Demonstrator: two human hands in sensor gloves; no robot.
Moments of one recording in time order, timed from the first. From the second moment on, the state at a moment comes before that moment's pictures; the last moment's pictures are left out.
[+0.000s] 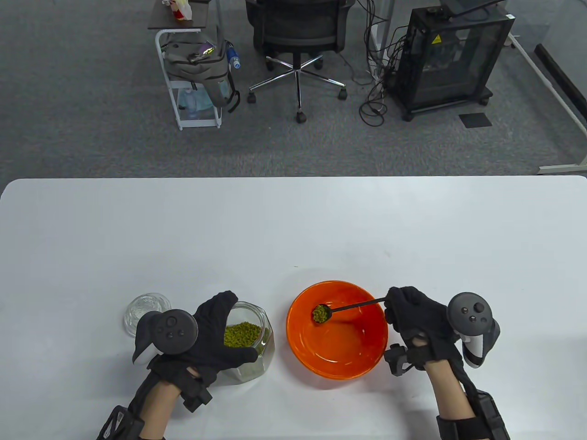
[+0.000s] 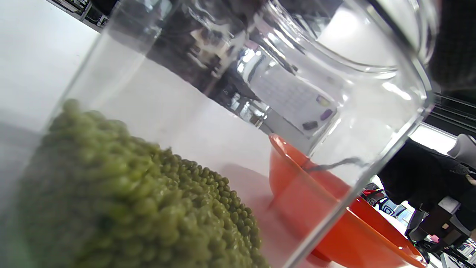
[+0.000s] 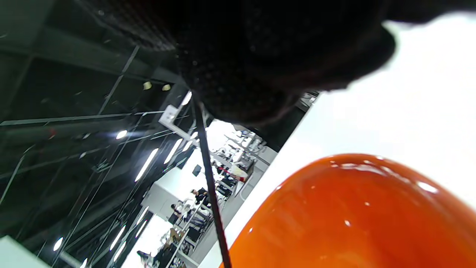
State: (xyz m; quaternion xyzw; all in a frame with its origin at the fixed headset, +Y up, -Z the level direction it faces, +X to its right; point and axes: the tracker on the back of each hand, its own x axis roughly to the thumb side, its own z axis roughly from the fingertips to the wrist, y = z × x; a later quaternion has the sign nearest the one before) left_hand -0.221 -0.700 -0.281 -0.04 -0.27 0.32 0.90; right_hand 0.231 -0.692 -0.297 0.00 -0.11 0.86 0.49
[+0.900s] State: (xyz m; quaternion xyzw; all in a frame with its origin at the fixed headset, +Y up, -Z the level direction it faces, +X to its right) left_hand -0.221 -0.700 -0.281 -0.04 -0.27 0.32 0.90; right_hand 0.178 -0.641 -0.244 0.28 -0.31 0.89 0.18
